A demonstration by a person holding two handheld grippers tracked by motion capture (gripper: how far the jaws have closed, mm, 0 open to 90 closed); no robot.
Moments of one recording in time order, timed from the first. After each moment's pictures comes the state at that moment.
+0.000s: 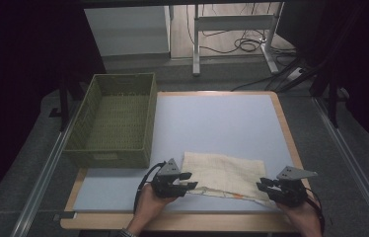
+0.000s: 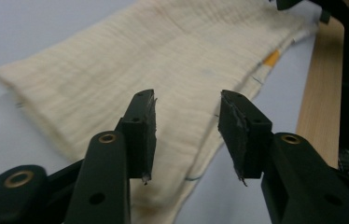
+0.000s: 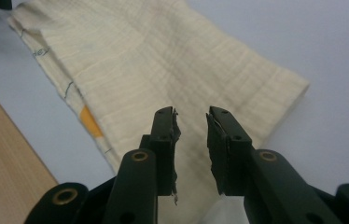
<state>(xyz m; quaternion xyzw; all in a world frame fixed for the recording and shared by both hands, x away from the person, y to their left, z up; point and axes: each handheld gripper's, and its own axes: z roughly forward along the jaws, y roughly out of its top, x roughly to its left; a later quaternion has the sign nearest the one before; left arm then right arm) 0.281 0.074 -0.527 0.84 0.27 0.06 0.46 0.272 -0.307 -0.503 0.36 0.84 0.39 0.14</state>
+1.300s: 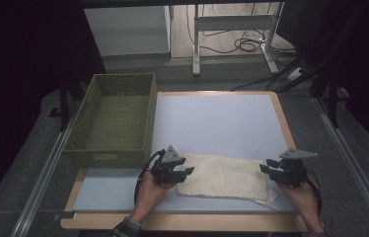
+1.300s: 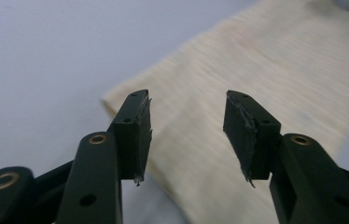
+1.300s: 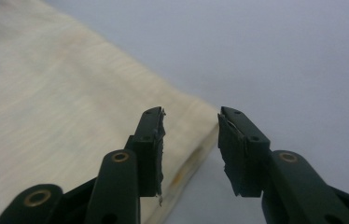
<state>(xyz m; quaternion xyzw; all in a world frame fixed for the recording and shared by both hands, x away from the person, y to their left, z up) 0.321 0.081 -0.512 0.83 0.35 0.14 0.42 0.334 -0.320 -0.502 0.42 0.81 0.38 0.17</state>
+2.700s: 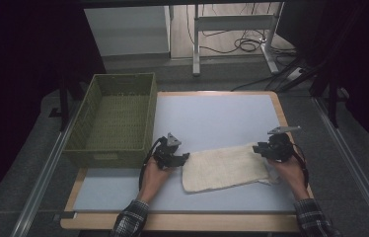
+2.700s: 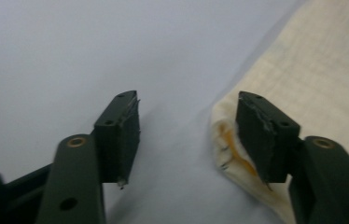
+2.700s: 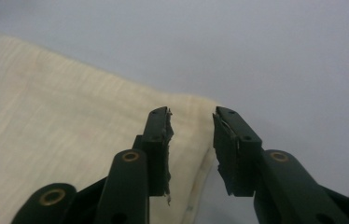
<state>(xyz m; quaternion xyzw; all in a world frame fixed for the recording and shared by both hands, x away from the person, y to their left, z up) 0.377 0.086 -0.543 0.82 0.39 0.17 0.37 0.402 -0.302 -0.498 0.42 0.83 0.35 0.15</state>
